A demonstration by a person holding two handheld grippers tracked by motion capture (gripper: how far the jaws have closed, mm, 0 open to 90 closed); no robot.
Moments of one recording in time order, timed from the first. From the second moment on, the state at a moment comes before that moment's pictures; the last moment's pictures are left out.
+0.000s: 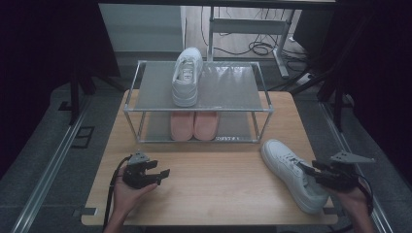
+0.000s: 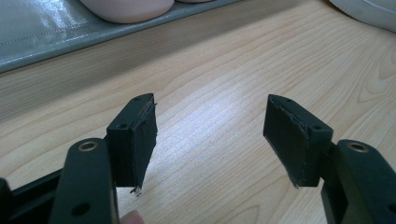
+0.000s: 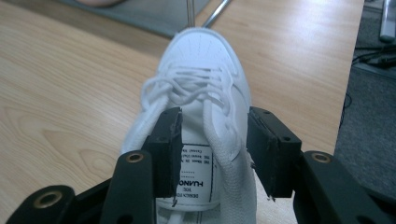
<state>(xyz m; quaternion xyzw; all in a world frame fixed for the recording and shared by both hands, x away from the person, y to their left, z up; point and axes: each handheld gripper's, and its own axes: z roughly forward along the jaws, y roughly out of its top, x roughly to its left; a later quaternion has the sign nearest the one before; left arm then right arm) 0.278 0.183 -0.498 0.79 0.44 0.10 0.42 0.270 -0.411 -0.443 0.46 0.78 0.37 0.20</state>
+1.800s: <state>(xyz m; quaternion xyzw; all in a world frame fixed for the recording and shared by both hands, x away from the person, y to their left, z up) 0.278 0.184 -0.499 0.79 0.45 0.10 0.42 0.262 -0.406 -0.446 0.50 0.74 0.41 0.19</state>
